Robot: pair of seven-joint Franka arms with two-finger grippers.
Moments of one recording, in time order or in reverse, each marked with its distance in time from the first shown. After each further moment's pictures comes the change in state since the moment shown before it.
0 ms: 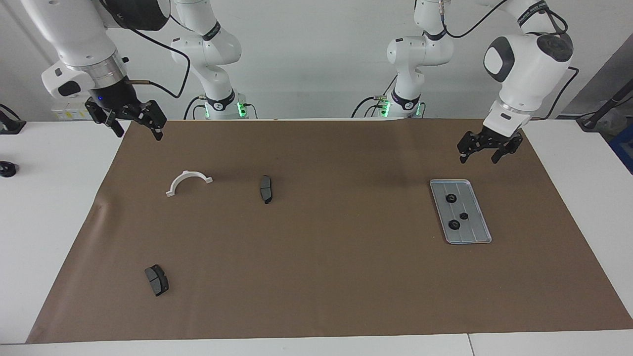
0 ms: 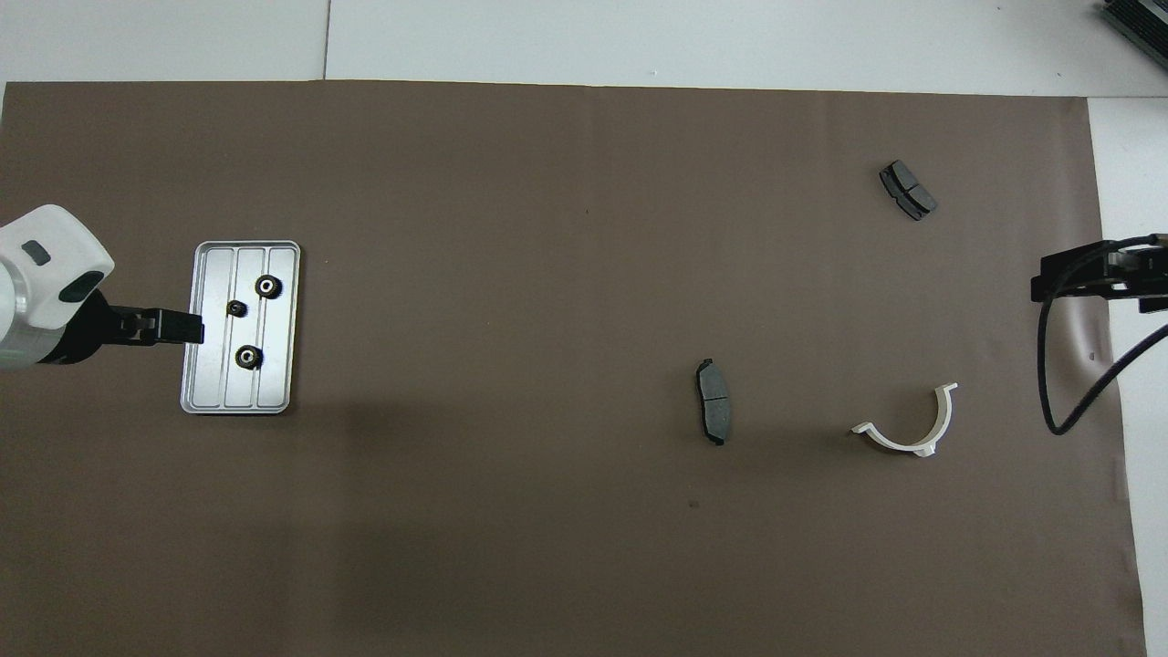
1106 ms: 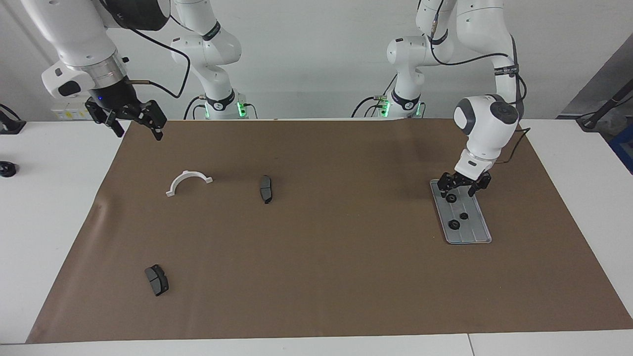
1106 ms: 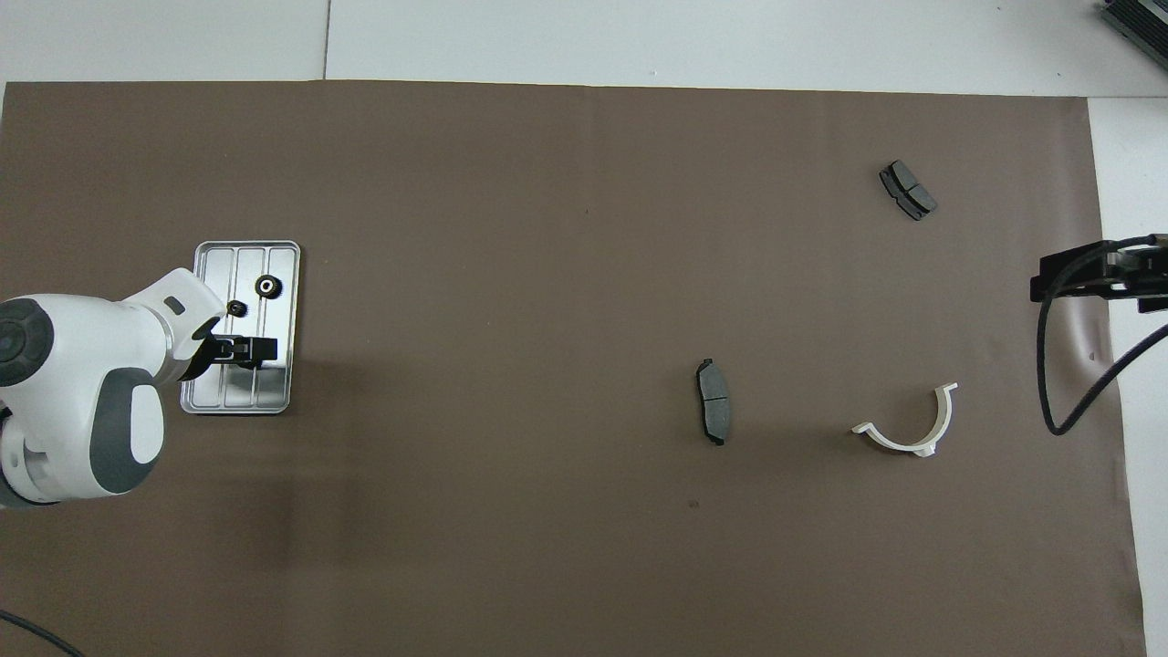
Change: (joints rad) left arm 0.006 0.200 0.008 -0.233 0.000 0.477 0.000; right arm 0.005 0.000 0.001 0.000 0.001 0.000 -0.001
